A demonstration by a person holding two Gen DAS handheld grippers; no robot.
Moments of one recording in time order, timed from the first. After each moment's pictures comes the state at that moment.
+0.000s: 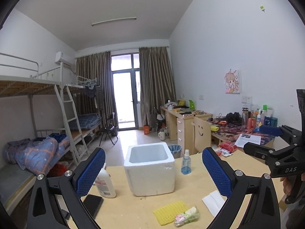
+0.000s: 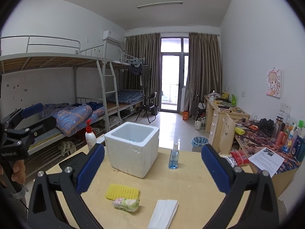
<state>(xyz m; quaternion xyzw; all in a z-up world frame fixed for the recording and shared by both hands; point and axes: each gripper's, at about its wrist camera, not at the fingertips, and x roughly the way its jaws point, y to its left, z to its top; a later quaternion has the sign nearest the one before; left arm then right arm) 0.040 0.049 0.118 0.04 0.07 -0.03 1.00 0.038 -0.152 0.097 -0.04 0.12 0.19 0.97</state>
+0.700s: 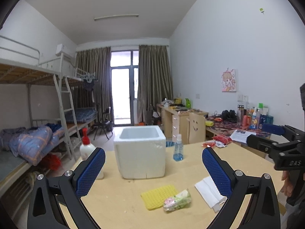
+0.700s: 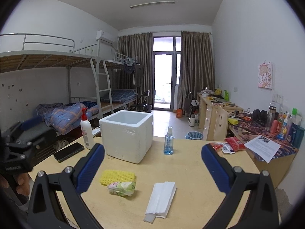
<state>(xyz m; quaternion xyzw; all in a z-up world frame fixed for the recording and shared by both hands) 0.018 0.042 0.050 0.02 0.07 -0.05 1.00 0.010 -0.163 0.042 -0.03 0.12 0.17 0.98</state>
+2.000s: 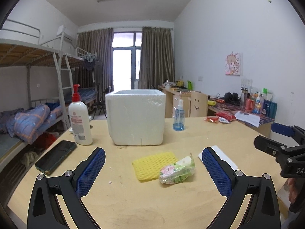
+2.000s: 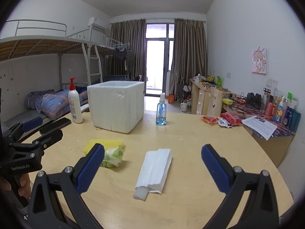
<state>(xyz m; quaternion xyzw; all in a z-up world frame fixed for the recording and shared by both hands) 0.042 0.037 -0.031 0.00 0.14 -0.04 0.99 0.015 -0.168 -0.031 -0.04 0.17 0.13 0.98</state>
